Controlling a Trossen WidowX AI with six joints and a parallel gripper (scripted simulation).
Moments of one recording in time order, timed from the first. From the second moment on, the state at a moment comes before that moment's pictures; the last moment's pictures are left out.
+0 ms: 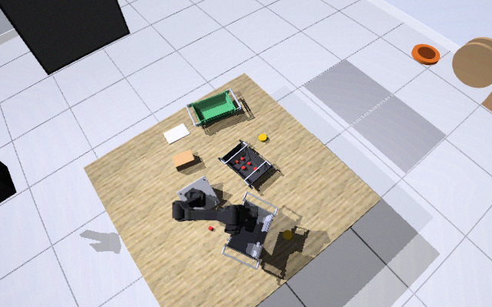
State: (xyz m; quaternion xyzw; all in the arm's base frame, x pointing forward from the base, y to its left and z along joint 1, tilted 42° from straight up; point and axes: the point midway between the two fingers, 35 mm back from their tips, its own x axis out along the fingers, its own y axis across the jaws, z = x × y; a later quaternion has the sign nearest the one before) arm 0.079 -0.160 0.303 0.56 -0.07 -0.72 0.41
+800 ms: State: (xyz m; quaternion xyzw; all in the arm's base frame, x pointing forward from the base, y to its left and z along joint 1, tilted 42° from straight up) arm 0.144 -0.161 0.282 0.53 0.03 -0.72 0.44
